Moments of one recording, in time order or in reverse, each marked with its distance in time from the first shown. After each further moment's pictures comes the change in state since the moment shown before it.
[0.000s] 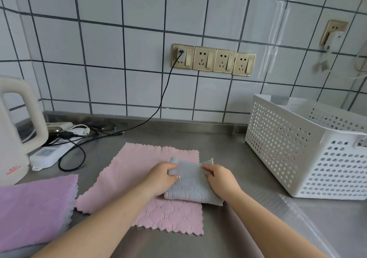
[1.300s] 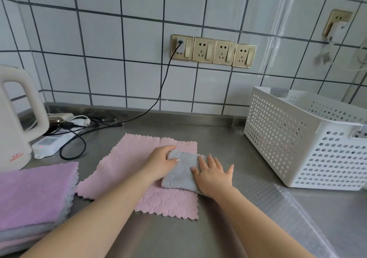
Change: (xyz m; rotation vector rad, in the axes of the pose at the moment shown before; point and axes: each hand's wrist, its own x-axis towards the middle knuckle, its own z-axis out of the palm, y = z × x) left_hand 0.006 0.004 0.000 -0.039 0.066 0.027; right_hand -0.011 -0.006 0.022 -0.320 -0.126 0.084
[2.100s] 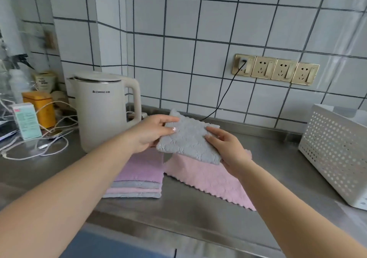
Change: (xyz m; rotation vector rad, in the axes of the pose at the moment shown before) left_hand -0.125 0.004 -0.204 -0.488 0.070 -0.051; right_hand -0.068 -0.145 -0.076 1.372 -0.080 -0.290
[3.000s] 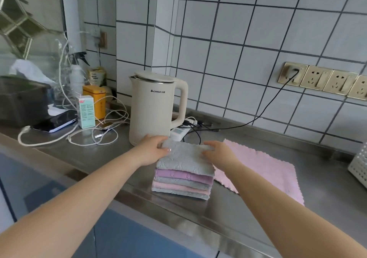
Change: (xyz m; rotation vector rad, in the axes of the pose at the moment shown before) left_hand -0.064 -0.068 -0.113 0.737 0.206 -0.130; right_hand 0.018 0.014 0.135 -0.737 -0.146 -0.030
